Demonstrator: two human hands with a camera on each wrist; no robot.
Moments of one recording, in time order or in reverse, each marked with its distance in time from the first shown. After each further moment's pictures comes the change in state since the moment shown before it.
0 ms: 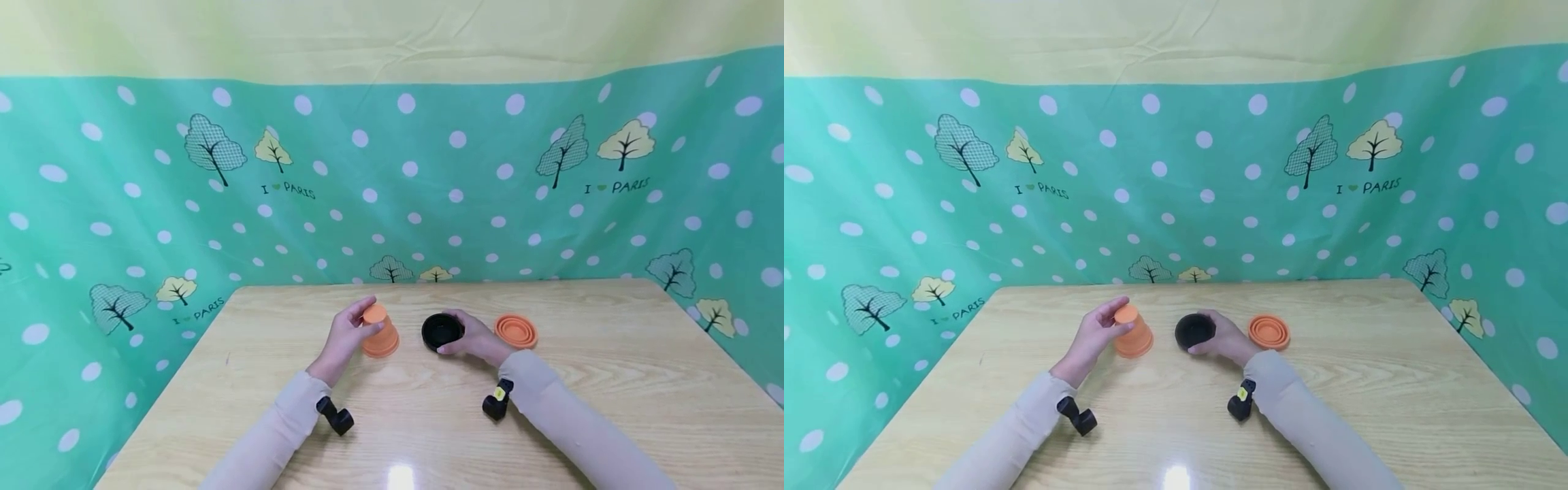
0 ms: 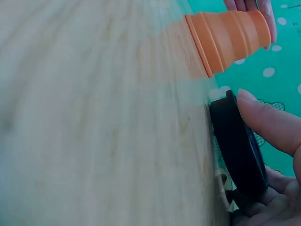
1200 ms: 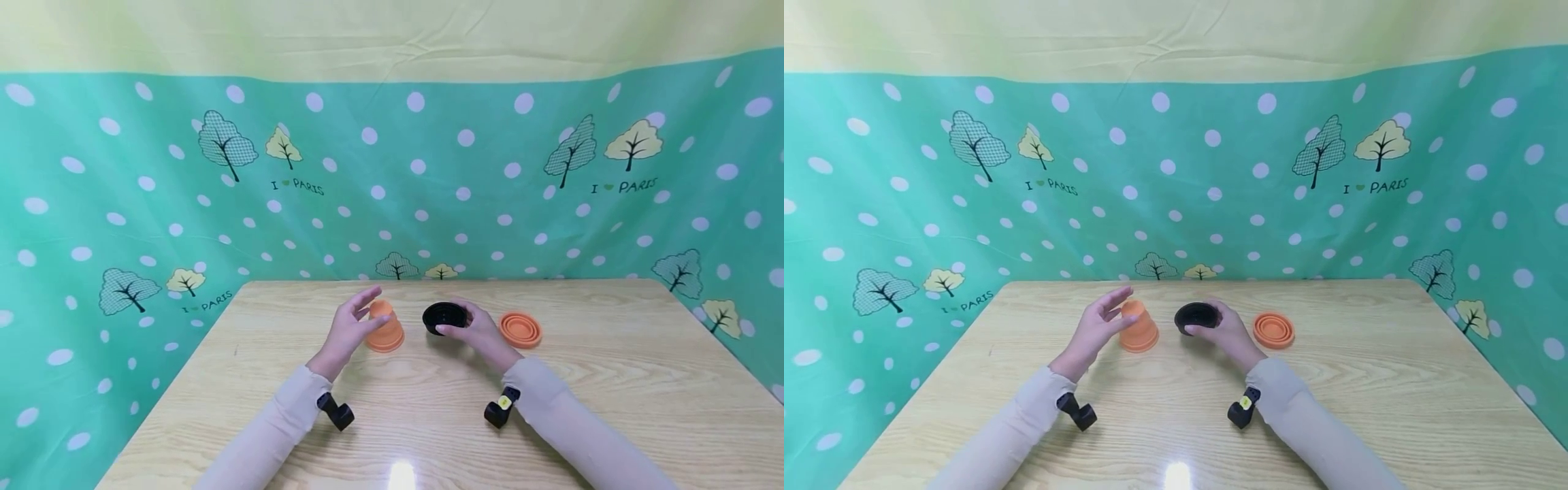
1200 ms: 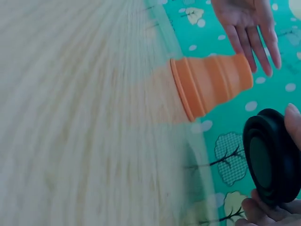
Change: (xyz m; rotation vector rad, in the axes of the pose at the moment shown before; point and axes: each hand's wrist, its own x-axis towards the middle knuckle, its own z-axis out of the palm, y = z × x) left_hand -0.012 0.017 -0.006 0.046 -0.057 0.168; right_hand -0.017 -0.023 0.011 0.171 0.156 -0.034
